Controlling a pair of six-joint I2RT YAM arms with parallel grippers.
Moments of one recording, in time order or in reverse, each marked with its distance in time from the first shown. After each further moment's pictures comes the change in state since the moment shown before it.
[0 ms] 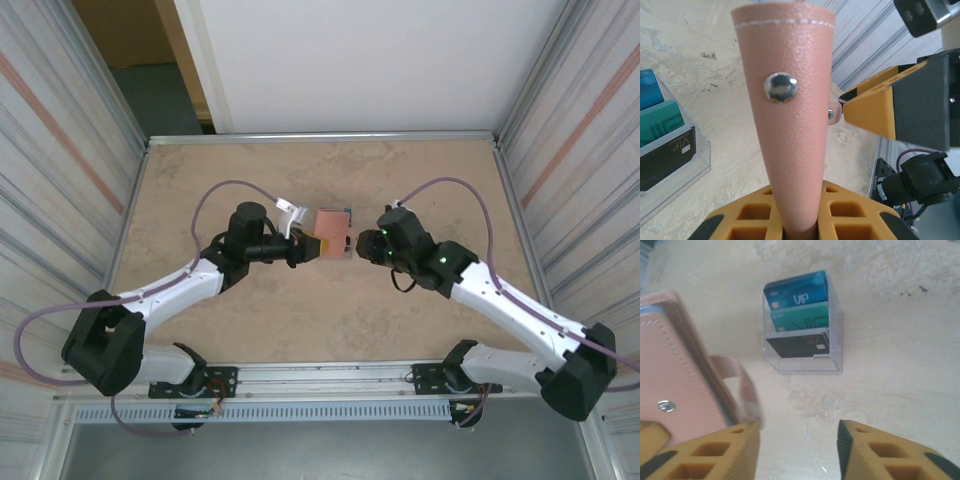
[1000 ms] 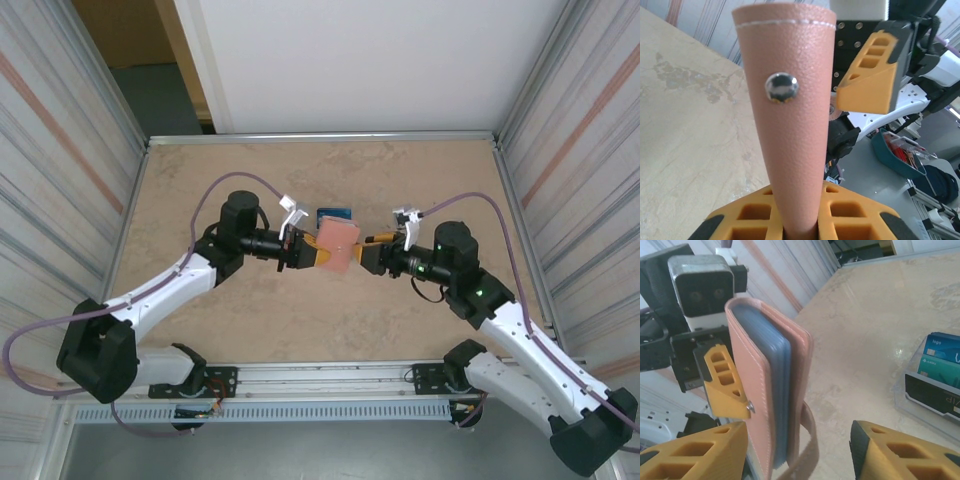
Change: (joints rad) left arm 0.026 -0.039 0.089 -0.085 0.404 0.099; right arm -0.178 -0.302 -0.252 0.432 -0.638 -0.329
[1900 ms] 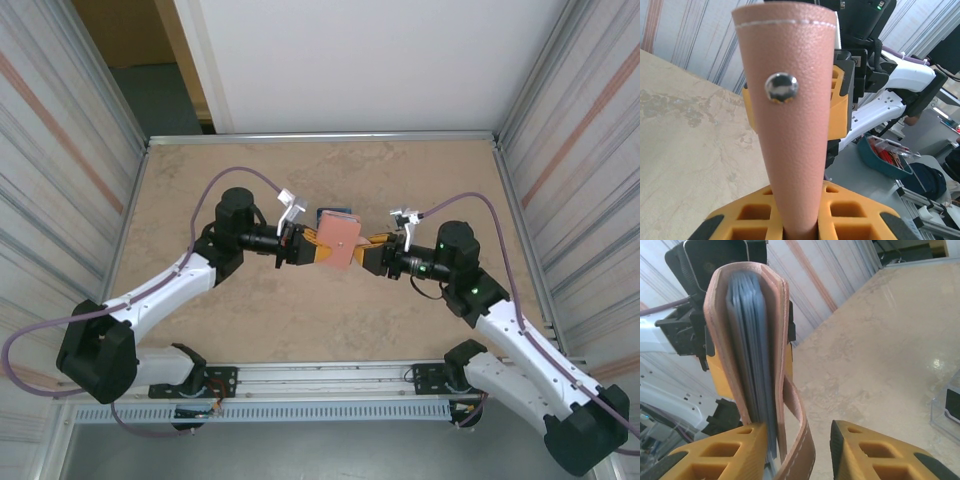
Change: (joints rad) left arm -0.006 -0.003 0.003 0.146 0.066 -0.079; right arm -0.051 0.033 -0.054 0.172 -0.207 0.005
